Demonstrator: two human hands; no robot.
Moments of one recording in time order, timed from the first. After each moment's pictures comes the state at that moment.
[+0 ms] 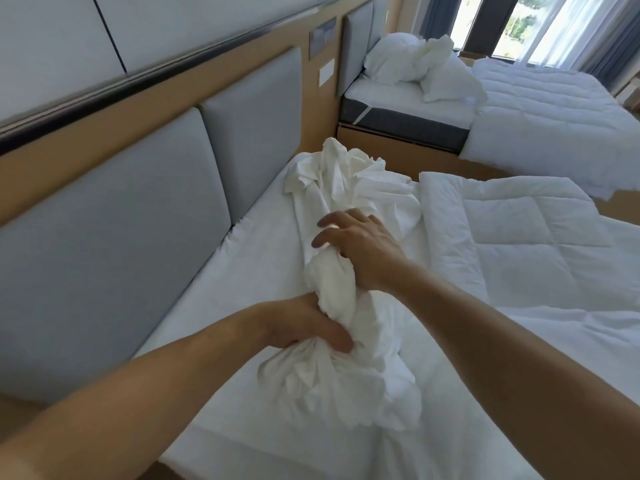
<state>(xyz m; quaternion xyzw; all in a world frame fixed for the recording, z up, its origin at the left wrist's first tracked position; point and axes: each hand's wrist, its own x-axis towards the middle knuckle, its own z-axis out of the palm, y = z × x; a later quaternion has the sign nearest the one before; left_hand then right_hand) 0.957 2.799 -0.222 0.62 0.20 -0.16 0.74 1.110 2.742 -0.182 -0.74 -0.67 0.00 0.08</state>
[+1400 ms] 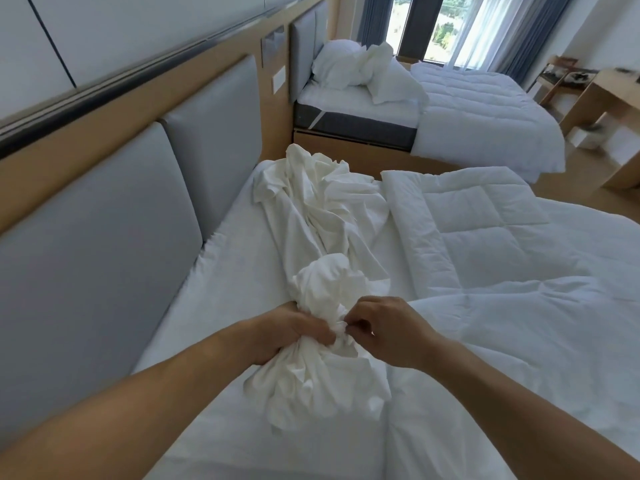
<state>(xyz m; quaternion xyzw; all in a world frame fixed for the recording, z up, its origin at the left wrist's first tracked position) 0.929 2.844 -0.242 0.57 0.21 -0.19 0.77 1.058 2.677 -0.232 -0.78 -0.60 0.07 0.18</state>
